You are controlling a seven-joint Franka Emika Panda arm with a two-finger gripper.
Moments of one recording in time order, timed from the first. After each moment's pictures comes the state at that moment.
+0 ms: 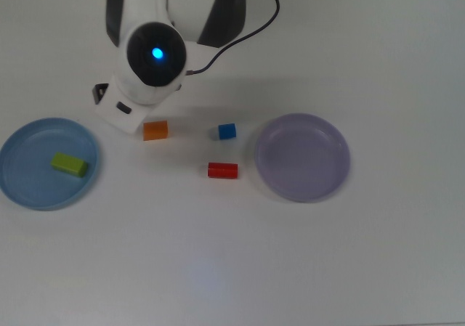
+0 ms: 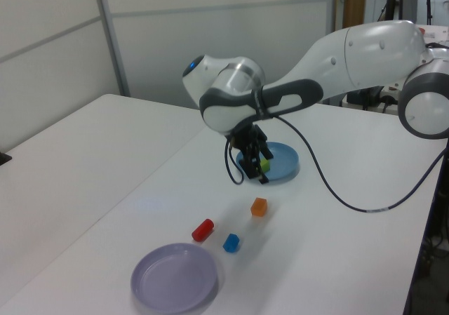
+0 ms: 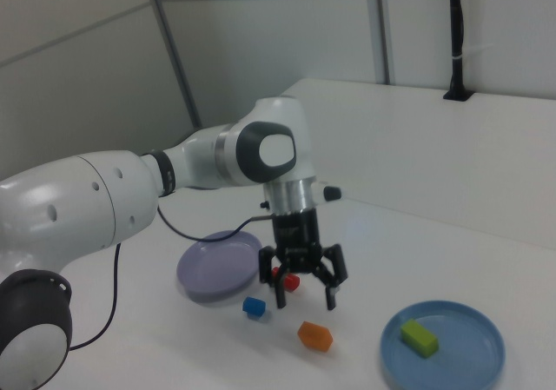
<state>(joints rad) -0.11 0.50 0.11 -1.41 -0.33 1.48 -0.24</state>
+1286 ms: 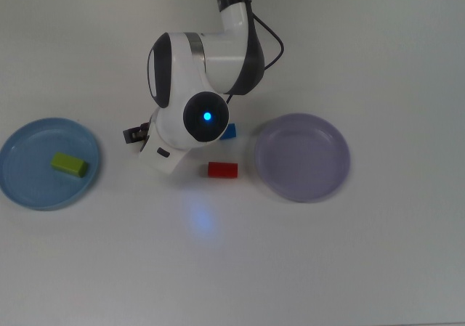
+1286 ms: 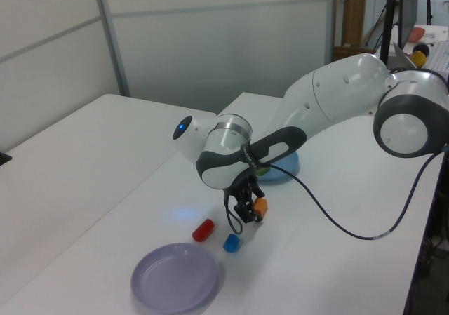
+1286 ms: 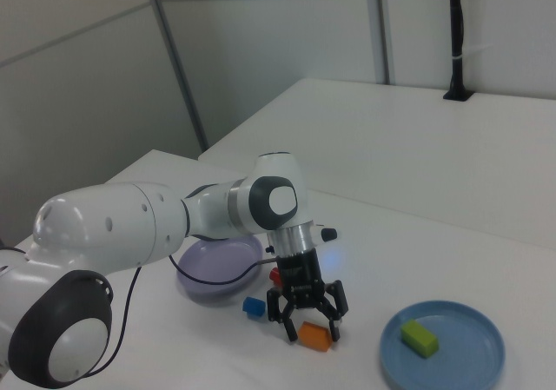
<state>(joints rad) -0.06 0.65 0.11 -1.47 -0.42 1.67 -0.16</state>
